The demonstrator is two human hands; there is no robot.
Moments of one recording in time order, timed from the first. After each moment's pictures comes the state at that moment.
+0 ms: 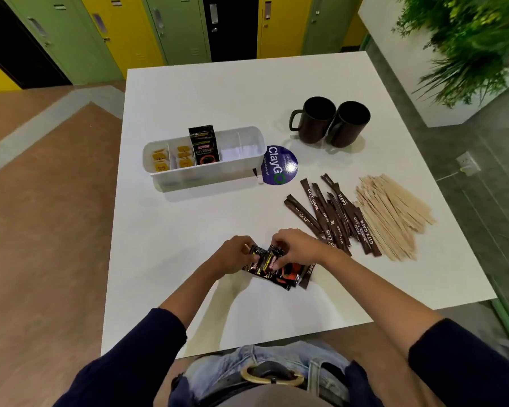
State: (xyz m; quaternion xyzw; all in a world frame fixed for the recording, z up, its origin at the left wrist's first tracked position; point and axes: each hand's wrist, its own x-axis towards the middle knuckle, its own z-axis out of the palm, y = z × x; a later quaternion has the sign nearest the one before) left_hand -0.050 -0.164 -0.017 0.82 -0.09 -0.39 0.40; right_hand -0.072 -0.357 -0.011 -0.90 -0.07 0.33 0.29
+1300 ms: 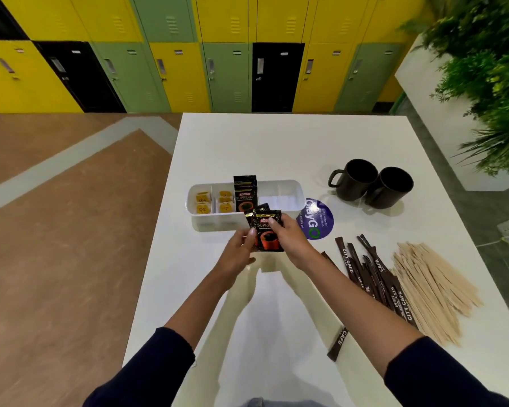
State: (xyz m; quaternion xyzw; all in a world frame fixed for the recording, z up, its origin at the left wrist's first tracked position) left_hand 0.023 -0.138 0.025 0.70 0.10 -0.24 0.67; right_hand 0.047 -0.271 0.026 -0.72 0.18 0.14 0.66
